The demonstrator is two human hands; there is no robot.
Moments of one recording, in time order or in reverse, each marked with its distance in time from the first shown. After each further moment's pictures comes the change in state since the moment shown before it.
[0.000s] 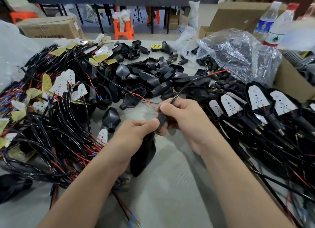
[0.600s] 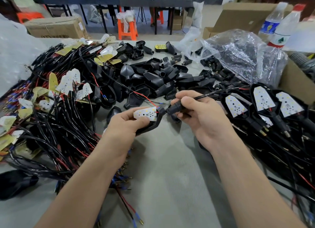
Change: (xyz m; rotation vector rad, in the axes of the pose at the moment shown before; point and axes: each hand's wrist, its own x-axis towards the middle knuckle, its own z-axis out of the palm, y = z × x) left_hand 0.012 -0.001 -0.020 -0.100 0.200 0.019; right_hand 0.003 -0.007 -0.015 0.384 0.096 0.010
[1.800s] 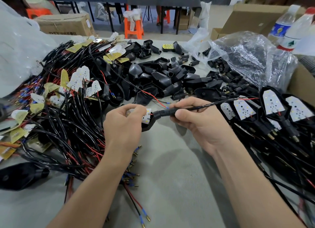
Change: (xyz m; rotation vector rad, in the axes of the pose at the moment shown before) left_hand 0.003 -0.008 -0.004 0.109 0.402 0.189; right_hand -0.006 0.014 0.007 -0.018 -0.176 -0.031
